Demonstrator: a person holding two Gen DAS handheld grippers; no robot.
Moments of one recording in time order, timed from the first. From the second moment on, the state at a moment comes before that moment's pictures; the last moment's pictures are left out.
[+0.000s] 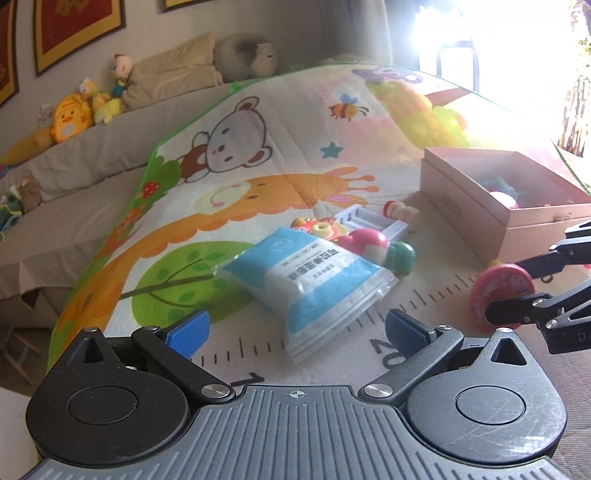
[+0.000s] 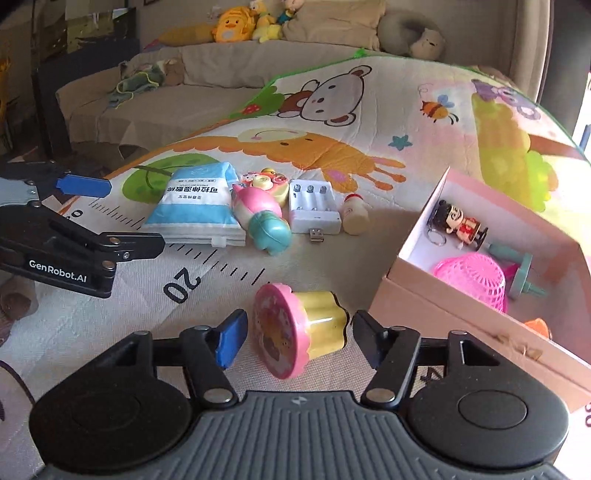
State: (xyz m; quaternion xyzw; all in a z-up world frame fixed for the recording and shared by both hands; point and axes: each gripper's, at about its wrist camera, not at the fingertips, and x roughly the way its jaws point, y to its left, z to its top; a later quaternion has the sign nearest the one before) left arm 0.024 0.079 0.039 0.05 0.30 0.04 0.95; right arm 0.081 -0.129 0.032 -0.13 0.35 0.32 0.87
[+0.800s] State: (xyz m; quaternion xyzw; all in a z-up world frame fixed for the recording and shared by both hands) left arm 0.064 -0.011 0.018 0.11 0.30 -0.17 0.93; right arm 0.067 -0.252 0.035 0.02 0.34 0.20 0.92
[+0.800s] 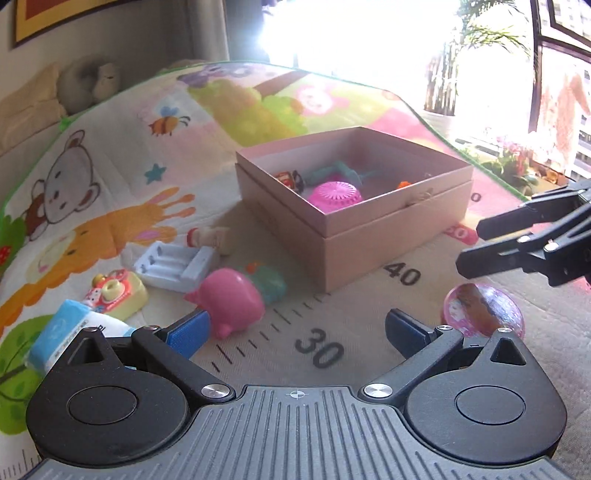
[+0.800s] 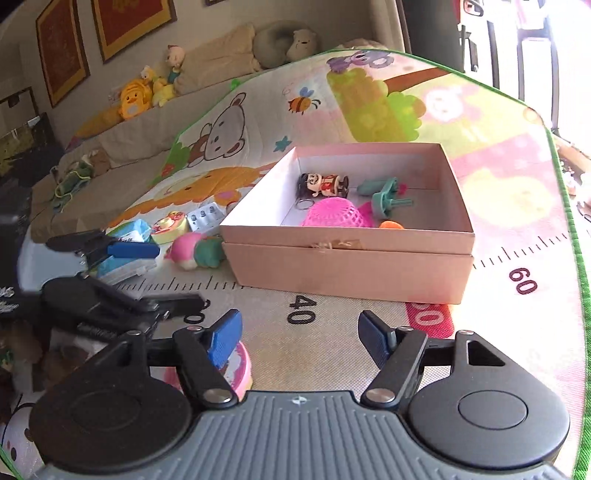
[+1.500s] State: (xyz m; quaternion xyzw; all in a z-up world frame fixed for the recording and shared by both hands) left arm 0.116 -0.005 0.010 0.03 0.36 -0.04 0.93; right arm 0.041 -0.254 0.028 -0.02 0.31 0.19 0.93
